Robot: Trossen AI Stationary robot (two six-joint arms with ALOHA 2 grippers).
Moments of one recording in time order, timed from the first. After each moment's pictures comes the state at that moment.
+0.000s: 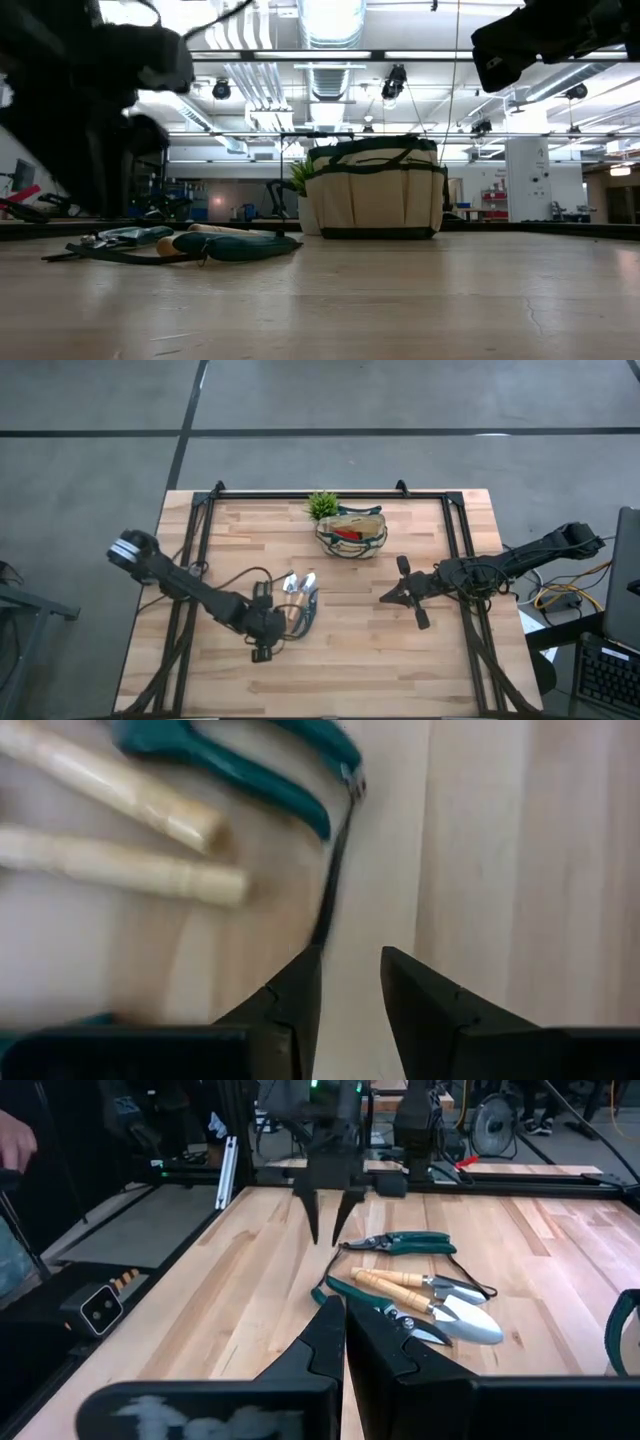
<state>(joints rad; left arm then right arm) -0.48 1.53 0.87 -0.49 -0.08 -0.56 0.25 0.87 0.37 0.27 0.02 0.09</state>
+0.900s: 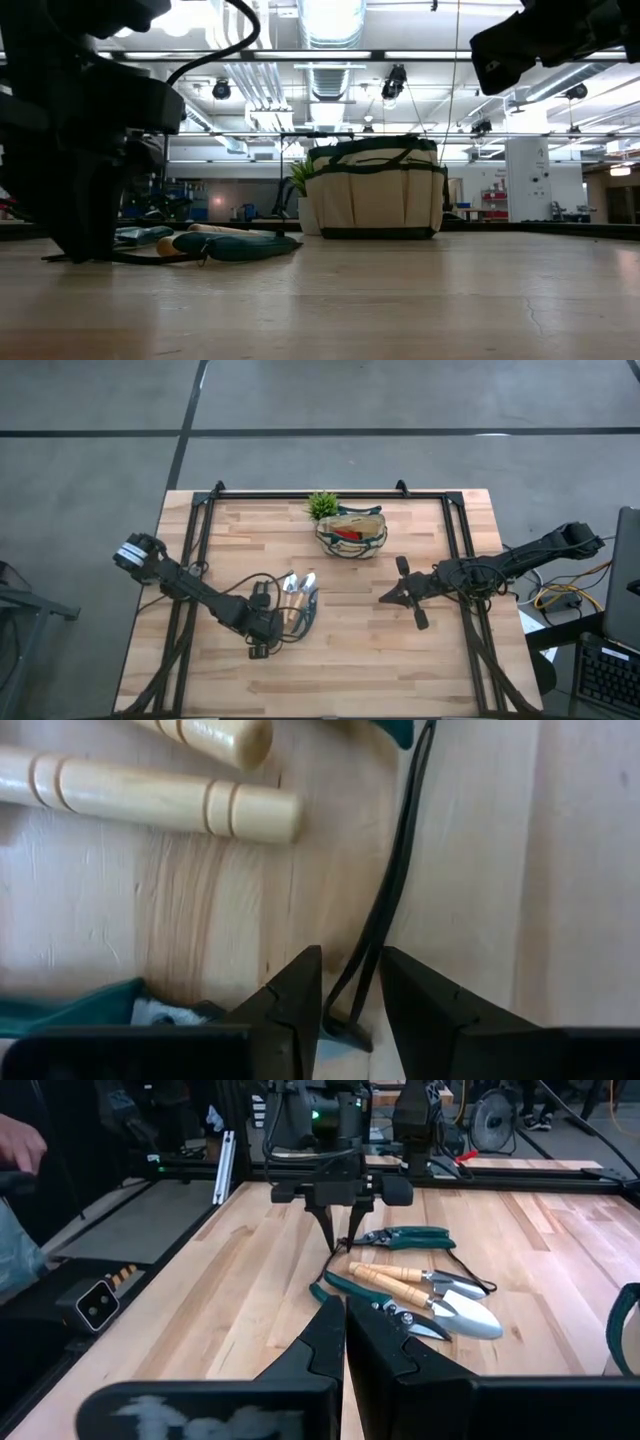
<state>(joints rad) -0.48 1.59 0.84 -0.52 -0.13 -0.51 0.25 0.88 0.37 0.28 0.03 0.09</state>
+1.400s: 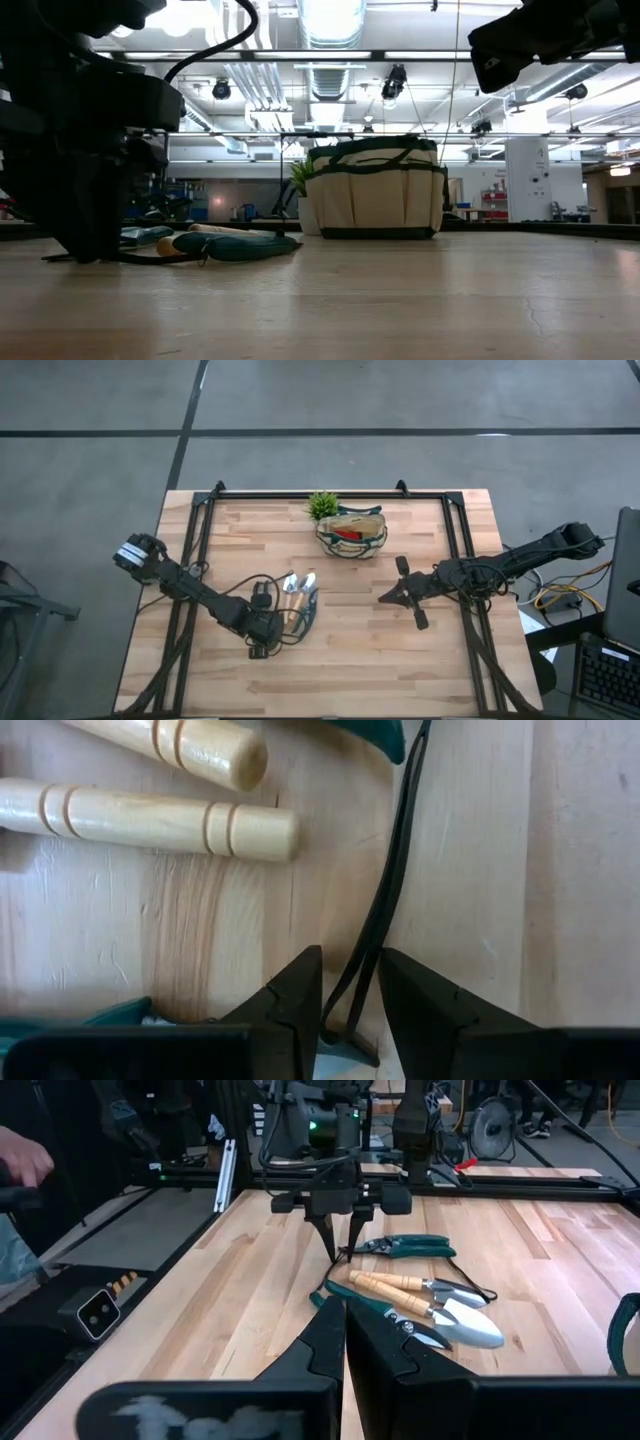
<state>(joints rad) -0.48 1.63 0.83 -0.48 -0.17 -0.47 0.25 0.89 0.37 0.30 0.03 0.09</state>
